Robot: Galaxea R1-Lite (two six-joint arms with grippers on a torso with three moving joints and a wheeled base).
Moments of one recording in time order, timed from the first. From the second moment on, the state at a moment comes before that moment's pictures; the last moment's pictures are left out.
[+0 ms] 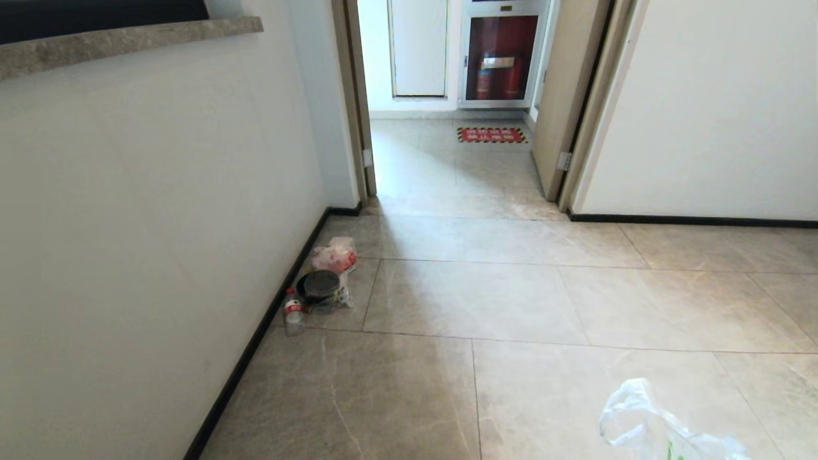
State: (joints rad) left arm 0.00 0.00 0.00 0.00 0.00 -0.01; right arm 0.01 0.00 0.00 -0.01 0.00 0.00
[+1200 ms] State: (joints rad) left arm 0.00 0.00 0.00 0.00 0.00 -0.01; right arm 0.01 0.00 0.00 -0.01 0.00 0.00
